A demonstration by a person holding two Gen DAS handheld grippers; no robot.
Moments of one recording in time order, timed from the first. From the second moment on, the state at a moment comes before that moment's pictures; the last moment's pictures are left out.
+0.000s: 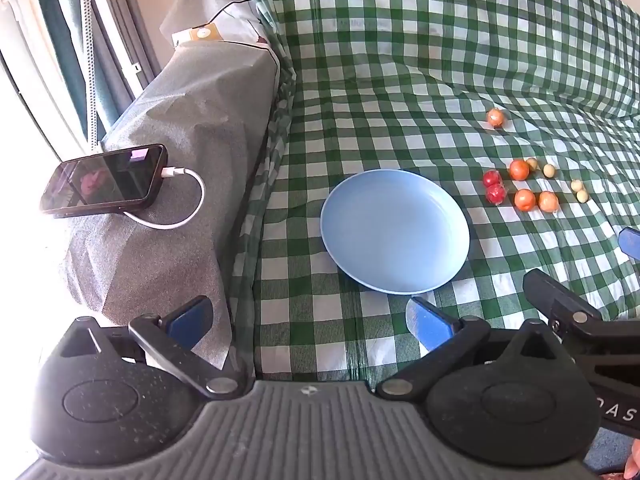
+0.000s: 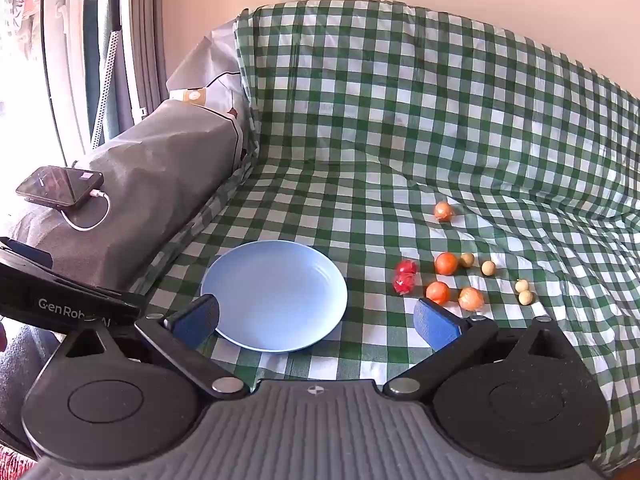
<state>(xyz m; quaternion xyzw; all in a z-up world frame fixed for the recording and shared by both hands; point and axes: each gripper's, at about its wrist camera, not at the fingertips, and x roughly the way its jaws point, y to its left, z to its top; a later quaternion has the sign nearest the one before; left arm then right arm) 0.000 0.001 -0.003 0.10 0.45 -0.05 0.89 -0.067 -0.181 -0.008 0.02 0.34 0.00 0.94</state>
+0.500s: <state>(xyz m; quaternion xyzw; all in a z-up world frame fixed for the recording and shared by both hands) 0.004 -0.002 -0.005 0.10 0.46 -0.05 0.88 -0.067 -0.180 -0.007 0.02 0.34 0.00 0.94</state>
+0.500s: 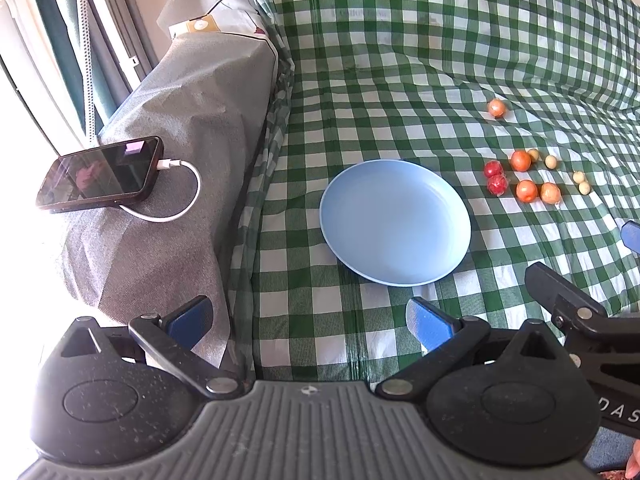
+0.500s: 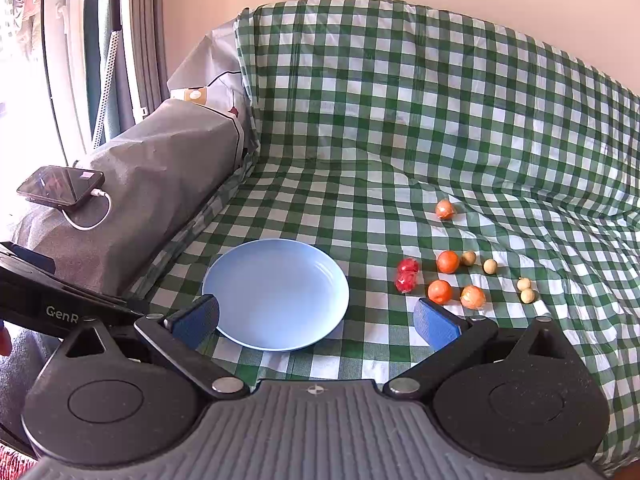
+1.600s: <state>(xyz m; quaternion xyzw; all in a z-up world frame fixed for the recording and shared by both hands) 0.013 -0.012 -0.013 0.12 0.47 -0.05 0.87 -0.057 -0.177 -0.009 0.03 0.34 0.00 0.94</state>
